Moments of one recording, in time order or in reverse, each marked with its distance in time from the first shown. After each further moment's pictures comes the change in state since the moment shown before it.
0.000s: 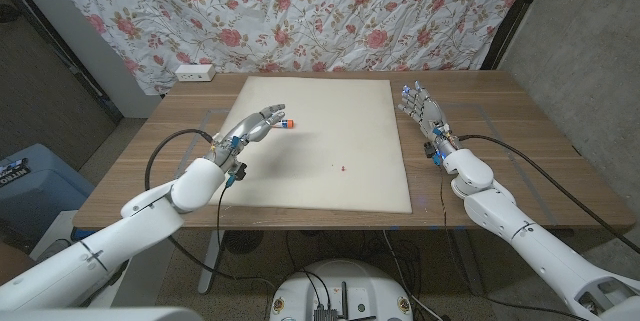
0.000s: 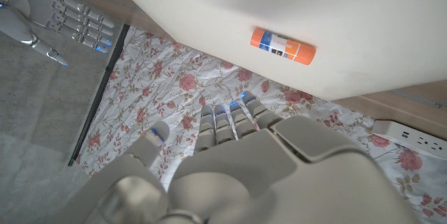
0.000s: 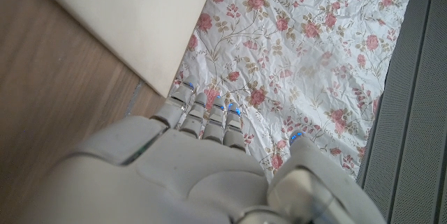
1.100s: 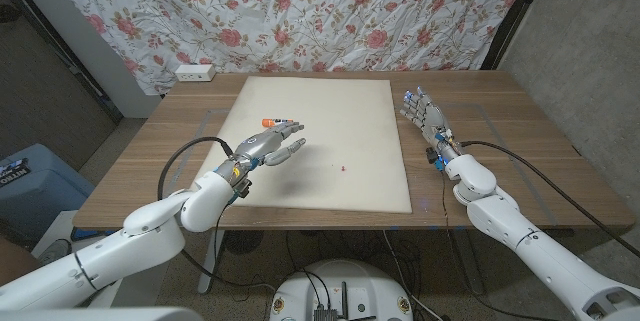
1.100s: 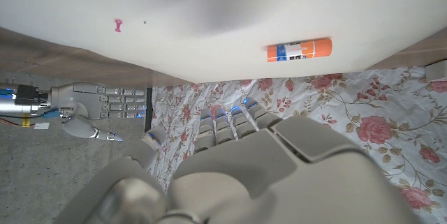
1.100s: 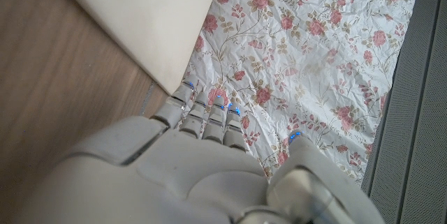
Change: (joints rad) left arm 0.033 0.075 0.086 -0.134 0.381 0.148 -0.059; left_hand -0.025 -0.009 -0.058 0.027 0.000 -0.050 -0.023 -0.020 0.000 -0.049 -0.005 -0.018 0.000 -0.068 0.004 -0.013 0.005 -0.061 0.000 -0.056 0.005; right arm -0.040 -0.010 0.013 -0.027 0.017 -0.012 -0.011; right_hand -0.011 0.002 0.004 -0.004 -0.009 0.003 0.004 0.000 0.000 0.005 0.005 0.000 -0.004 0.004 -0.004 0.004 -0.014 0.002 -0.009 0.000 0.000
